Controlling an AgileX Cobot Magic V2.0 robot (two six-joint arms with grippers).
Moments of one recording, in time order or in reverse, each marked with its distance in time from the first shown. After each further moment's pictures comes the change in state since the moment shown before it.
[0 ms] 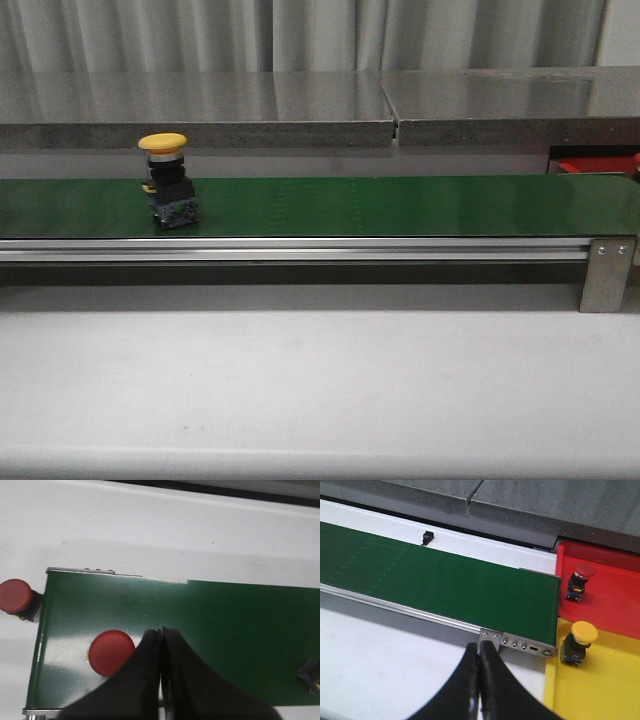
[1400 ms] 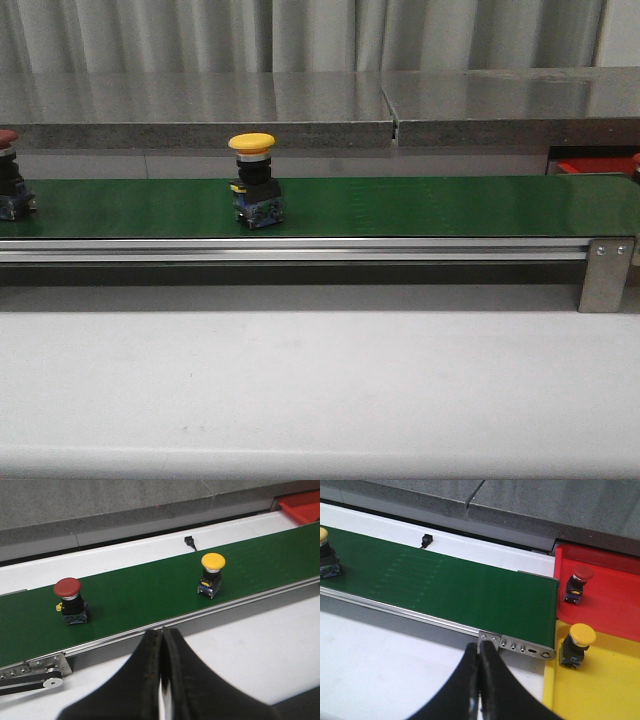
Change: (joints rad) left arm -0.315 -1.094 0.805 -0.009 -0.210 0.060; right arm 0.000 0.000 0.000 0.000 -0.009 0.000
